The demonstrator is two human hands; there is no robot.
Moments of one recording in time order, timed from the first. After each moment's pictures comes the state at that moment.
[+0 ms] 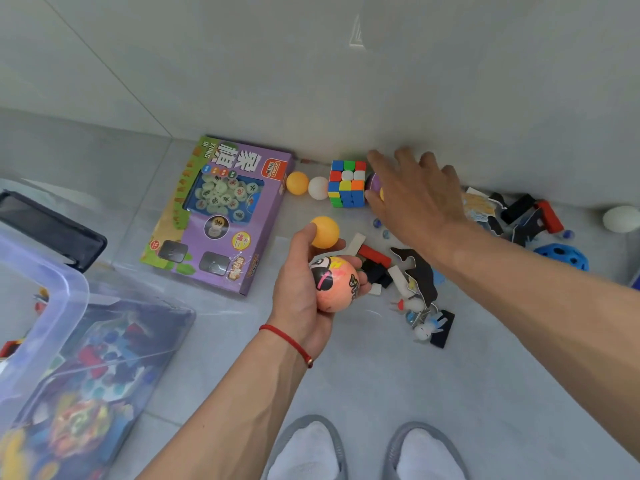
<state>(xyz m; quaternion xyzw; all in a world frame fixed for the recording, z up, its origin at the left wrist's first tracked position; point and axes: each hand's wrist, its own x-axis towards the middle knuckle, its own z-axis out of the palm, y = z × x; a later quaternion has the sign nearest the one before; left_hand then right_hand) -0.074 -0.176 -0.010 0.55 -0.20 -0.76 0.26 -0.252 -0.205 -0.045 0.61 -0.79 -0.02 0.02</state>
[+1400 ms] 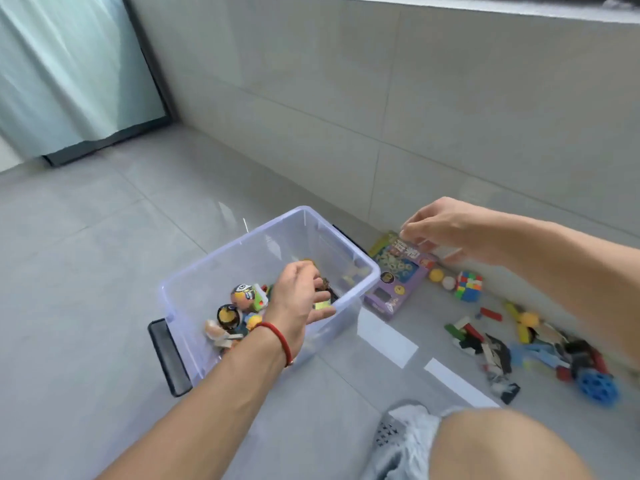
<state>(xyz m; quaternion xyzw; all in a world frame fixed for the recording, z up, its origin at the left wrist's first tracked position) 0.226 -0.085 0.240 0.63 -0.28 -0.59 0.43 0.005 -0.152 0.313 0.58 -0.71 0.10 -0.39</state>
